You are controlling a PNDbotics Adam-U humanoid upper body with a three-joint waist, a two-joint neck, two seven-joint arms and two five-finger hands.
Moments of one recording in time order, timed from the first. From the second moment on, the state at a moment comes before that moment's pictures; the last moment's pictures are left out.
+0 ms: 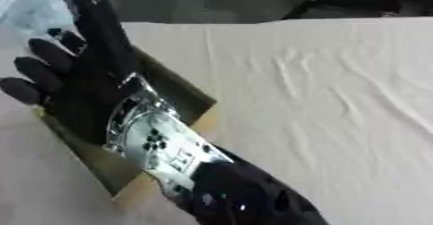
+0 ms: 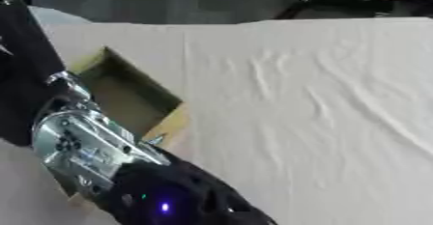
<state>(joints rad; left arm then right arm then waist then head) -0.38 0.30 0.22 -1.90 0.14 0.05 0.64 -0.98 0.15 0.58 -1.59 -1.40 -0.02 -0.65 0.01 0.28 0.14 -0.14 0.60</state>
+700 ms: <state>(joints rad) -0.38 0.30 0.22 -1.90 0.14 0.05 0.64 -0.91 0.15 0.60 -1.43 -1.44 -0.06 -0.60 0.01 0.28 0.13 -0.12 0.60</state>
